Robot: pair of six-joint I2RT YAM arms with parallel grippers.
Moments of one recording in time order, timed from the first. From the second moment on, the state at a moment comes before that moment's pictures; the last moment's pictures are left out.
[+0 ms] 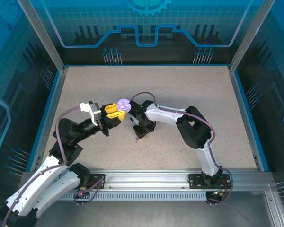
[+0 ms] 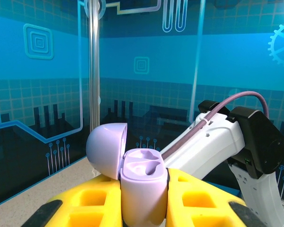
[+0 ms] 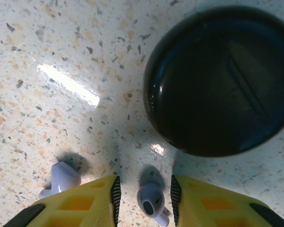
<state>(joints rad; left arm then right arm) -0.52 0.62 0.65 0.27 0.51 -0.19 0.86 2.12 1.58 -0.99 -0.06 0.24</state>
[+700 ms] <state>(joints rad) -0.52 0.61 0.65 0.26 0.51 -0.19 0.85 2.13 1.59 -1.01 -0.05 0.24</state>
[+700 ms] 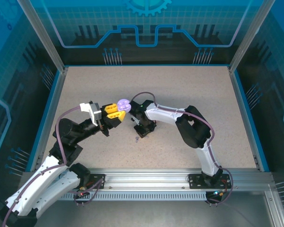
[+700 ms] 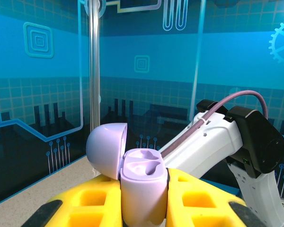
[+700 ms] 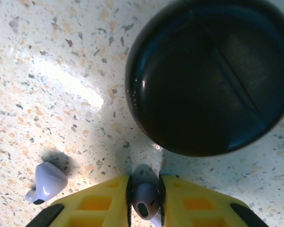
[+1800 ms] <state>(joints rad) -0.52 0.82 0.64 0.42 0.53 -0.28 0.60 1.19 1.33 -0.47 -0.43 0.34</state>
